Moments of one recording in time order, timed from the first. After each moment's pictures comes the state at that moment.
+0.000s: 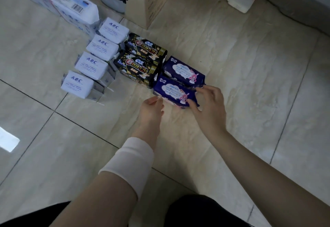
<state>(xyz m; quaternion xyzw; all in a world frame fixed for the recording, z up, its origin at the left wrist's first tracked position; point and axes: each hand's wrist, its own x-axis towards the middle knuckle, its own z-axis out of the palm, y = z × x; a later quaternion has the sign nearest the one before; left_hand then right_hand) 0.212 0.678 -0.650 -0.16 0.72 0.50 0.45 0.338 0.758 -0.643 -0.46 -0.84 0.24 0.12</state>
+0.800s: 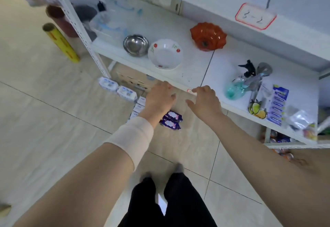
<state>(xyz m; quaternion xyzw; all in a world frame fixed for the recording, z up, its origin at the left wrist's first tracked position) 0.139 0.638 0.015 0.42 0.83 0.20 0.30 0.269 0.701 0.025 -0.50 -0.84 0.20 -0.06</state>
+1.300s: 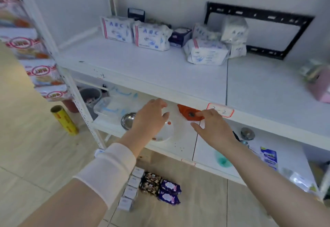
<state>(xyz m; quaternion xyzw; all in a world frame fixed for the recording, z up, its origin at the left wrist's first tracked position) 0.074 0.709 0.183 0.54 0.79 0.25 0.14 0.248 0.780 0.180 -0.49 -0.85 0.16 0.08</state>
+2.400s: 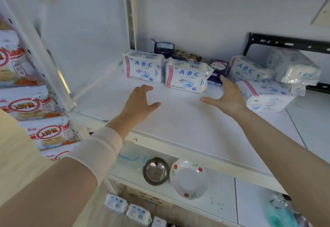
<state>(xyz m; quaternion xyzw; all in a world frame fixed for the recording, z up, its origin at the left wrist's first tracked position) -0.238 0.862 0.206 0.52 0.78 0.33 0.12 -0.010 0.984 0.234 -0.52 -0.78 0.25 0.26</state>
